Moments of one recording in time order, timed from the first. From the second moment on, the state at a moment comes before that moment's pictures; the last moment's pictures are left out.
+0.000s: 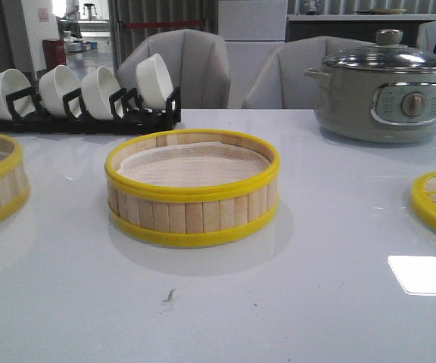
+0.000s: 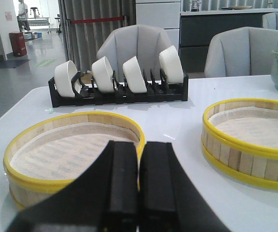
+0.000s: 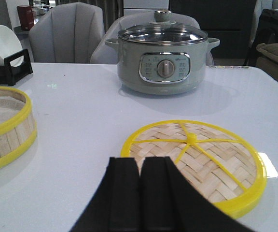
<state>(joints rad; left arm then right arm) -0.16 0.00 0.01 0.12 0.09 -0.12 -0.01 -0.01 0.03 0.00 0.10 0.05</state>
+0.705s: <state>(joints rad) -0.16 0.60 -0.60 0.12 0.29 -0.12 -0.01 -0.01 0.03 0.00 0.10 0.05</state>
